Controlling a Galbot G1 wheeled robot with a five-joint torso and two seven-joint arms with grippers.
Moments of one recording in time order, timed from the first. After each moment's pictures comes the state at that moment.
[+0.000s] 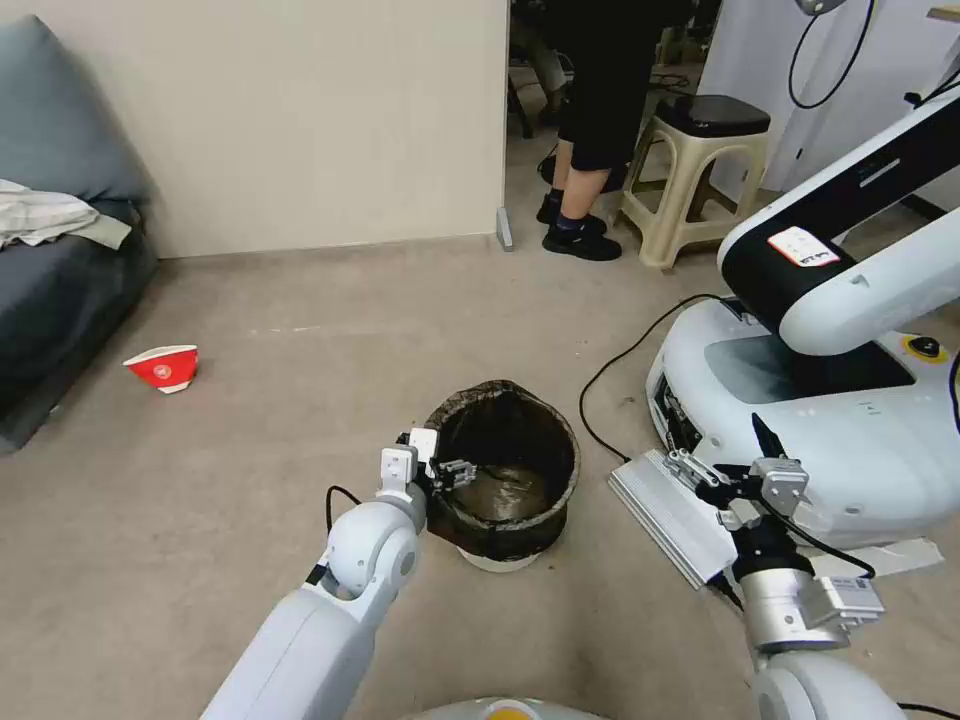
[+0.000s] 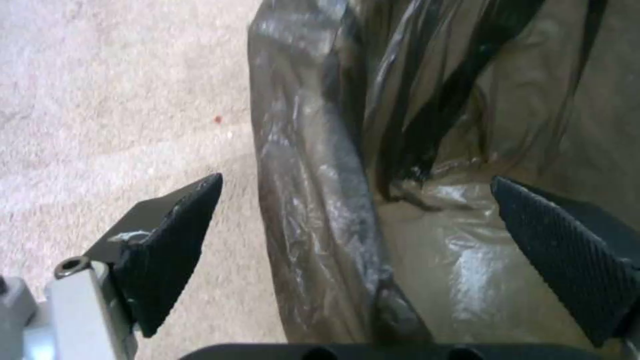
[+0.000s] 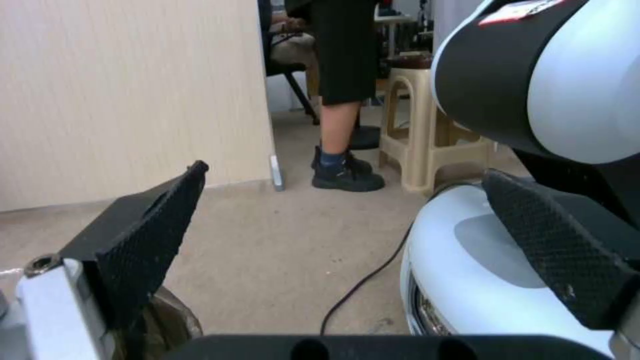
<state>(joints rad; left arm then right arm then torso) 1.15 -1.29 -0.13 -1.84 -0.48 0.67 -0.35 -1.71 1.56 0.67 2.25 0.17 0.05 -0.09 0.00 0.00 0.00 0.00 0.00</state>
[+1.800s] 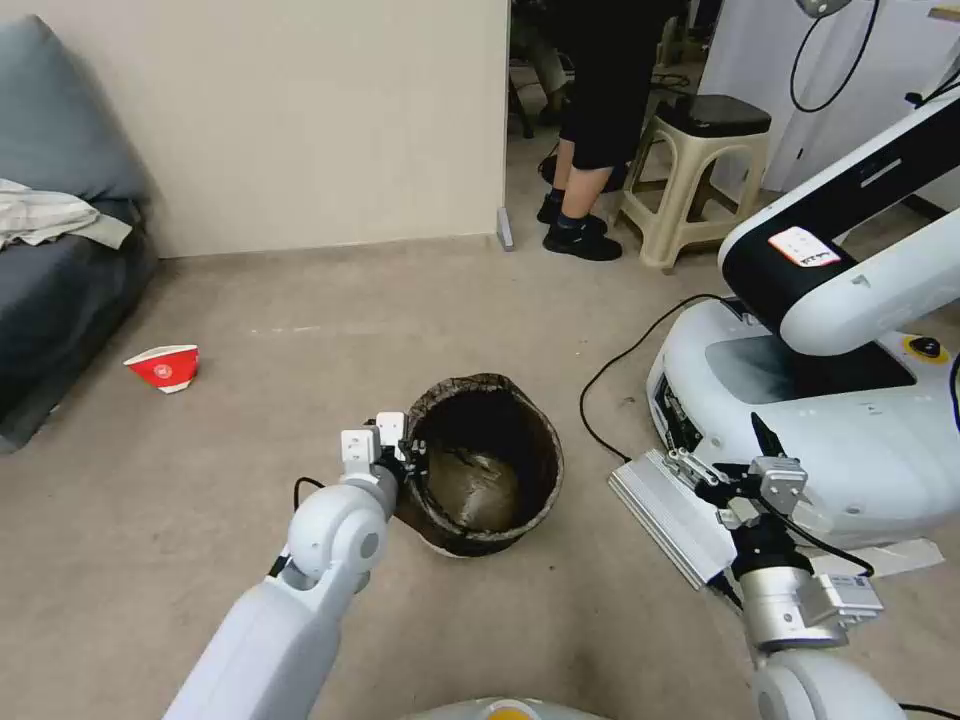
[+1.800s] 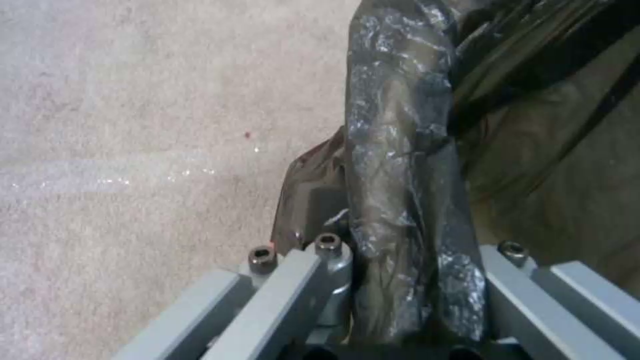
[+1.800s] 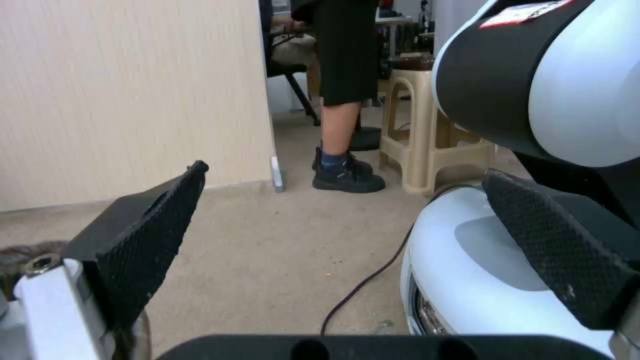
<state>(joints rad) 1.20 -1.23 -0.26 -2.03 -0.71 0.73 -0.44 -1.71 1.56 0.66 2.25 0.17 0.05 -0.08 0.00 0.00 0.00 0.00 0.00</state>
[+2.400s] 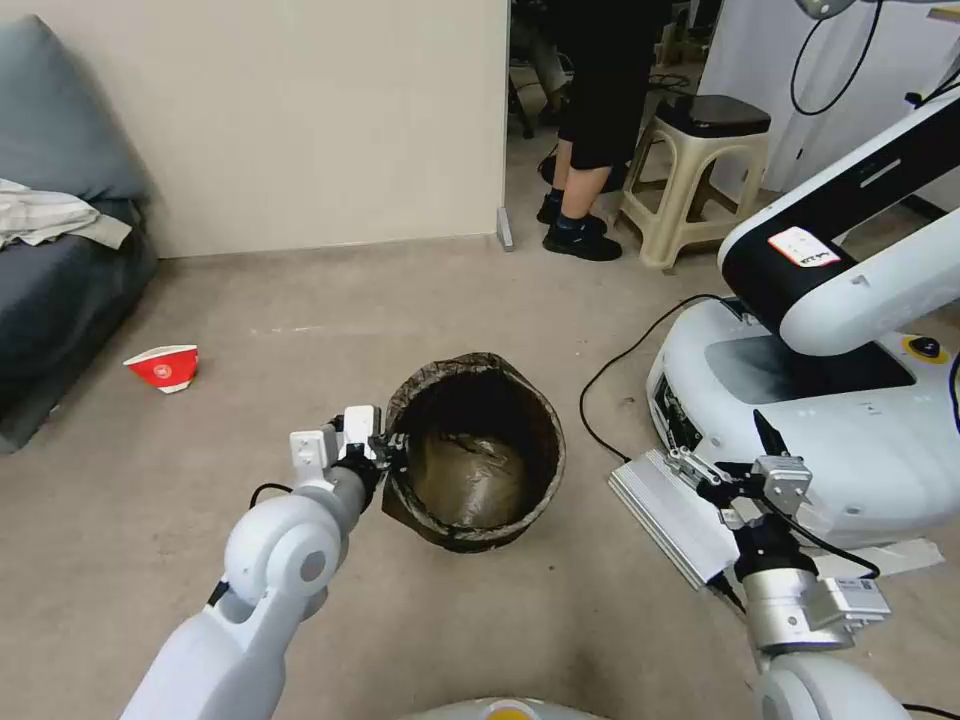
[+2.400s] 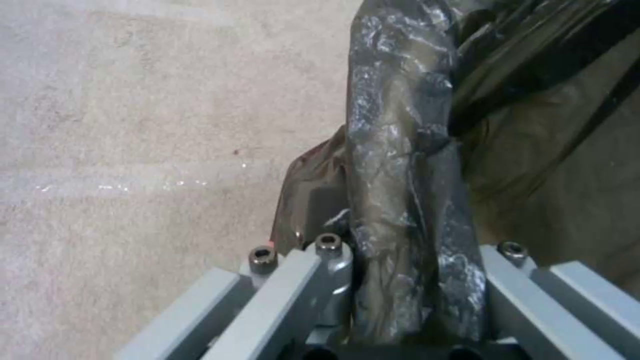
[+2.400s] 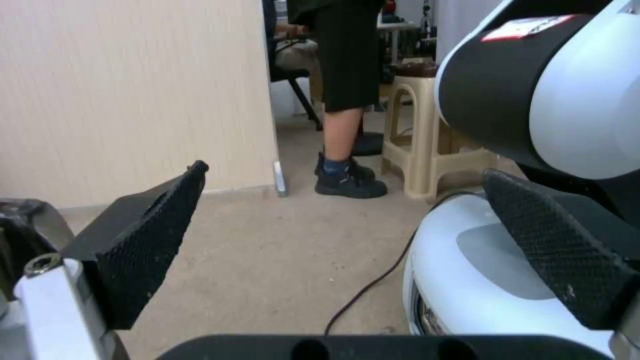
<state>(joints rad) 1.31 -1.18 -0.37 -2.21 -0.83 0.73 -0.43 -1.73 1.56 0.66 2.28 0.17 0.05 -0.08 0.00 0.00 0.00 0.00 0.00</state>
